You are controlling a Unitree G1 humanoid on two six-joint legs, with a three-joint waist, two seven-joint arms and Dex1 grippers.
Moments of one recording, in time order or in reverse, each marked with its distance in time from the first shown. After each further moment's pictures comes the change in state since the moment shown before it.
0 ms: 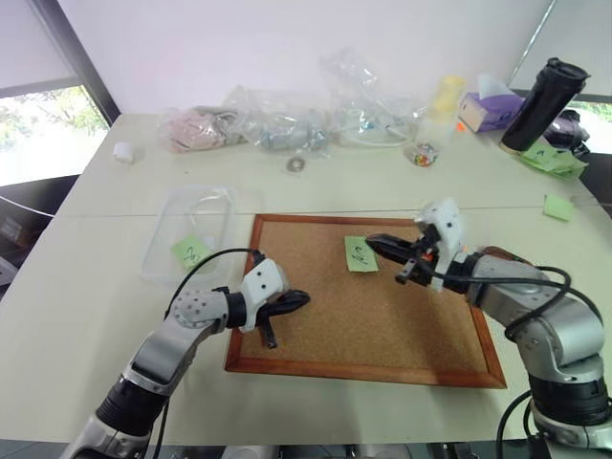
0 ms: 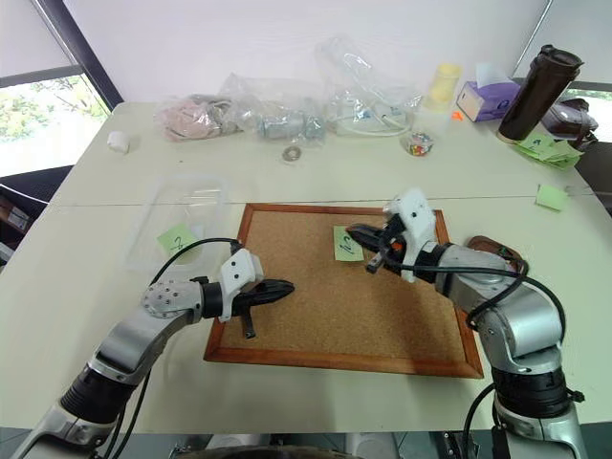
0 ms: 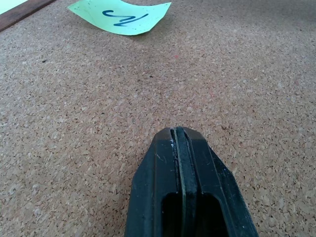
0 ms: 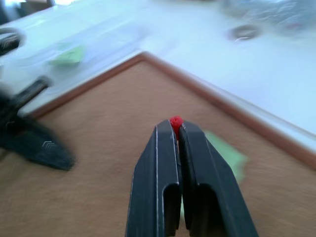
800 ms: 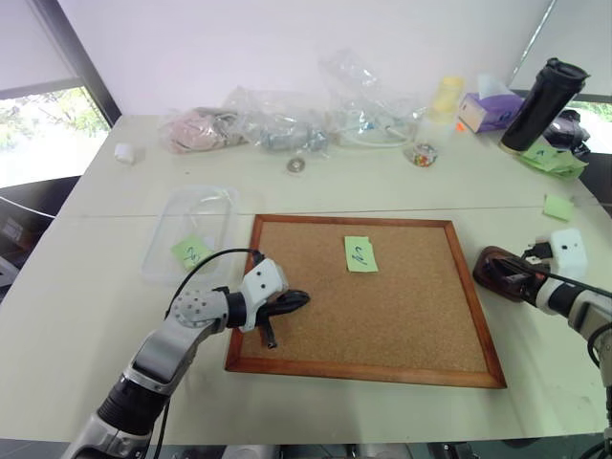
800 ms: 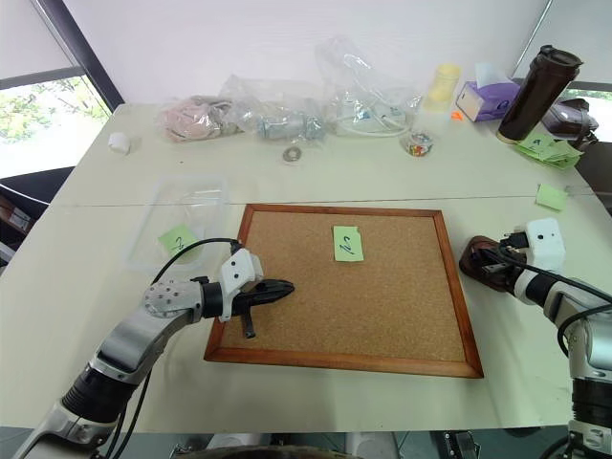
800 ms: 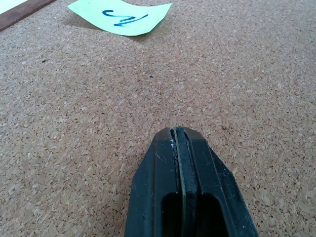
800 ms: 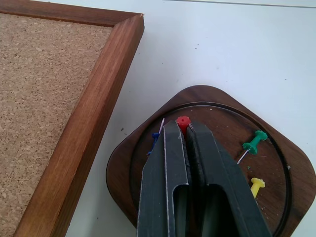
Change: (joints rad) left arm 0.002 -0.004 0.001 0.012 0.000 -0.007 -0.008; right arm 0.168 -0.175 -0.180 0.487 -0.167 -0.240 0.025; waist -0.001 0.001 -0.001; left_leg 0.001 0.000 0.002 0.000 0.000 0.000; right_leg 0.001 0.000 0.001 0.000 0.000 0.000
